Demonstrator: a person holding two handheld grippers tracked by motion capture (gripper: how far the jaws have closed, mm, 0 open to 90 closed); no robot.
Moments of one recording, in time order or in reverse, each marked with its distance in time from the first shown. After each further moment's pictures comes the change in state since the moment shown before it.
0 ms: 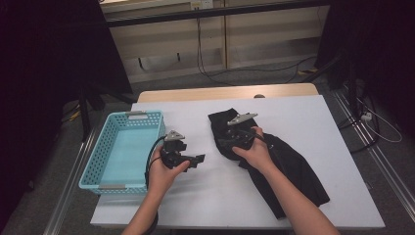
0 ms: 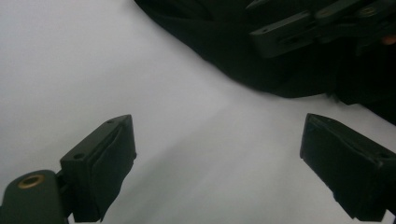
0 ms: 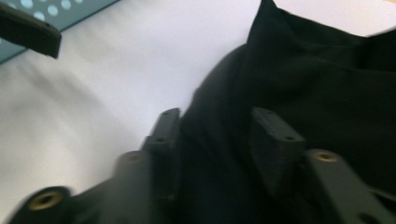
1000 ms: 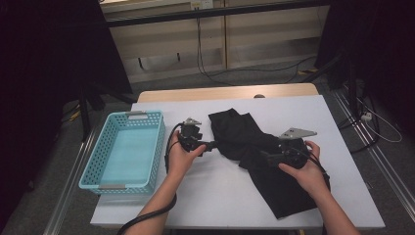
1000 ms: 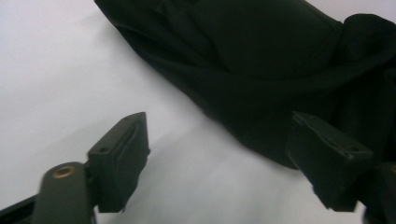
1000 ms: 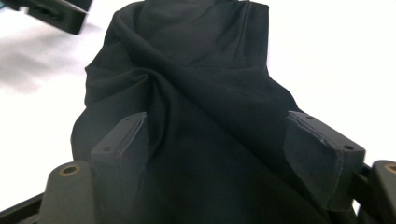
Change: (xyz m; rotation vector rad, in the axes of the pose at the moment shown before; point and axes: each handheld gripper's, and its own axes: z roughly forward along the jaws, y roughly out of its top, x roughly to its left) left arm 0.003 0.038 0.064 0.024 -0.009 -0.022; right arm -0.029 -0.075 -0.115 -0.049 -0.195 0.047
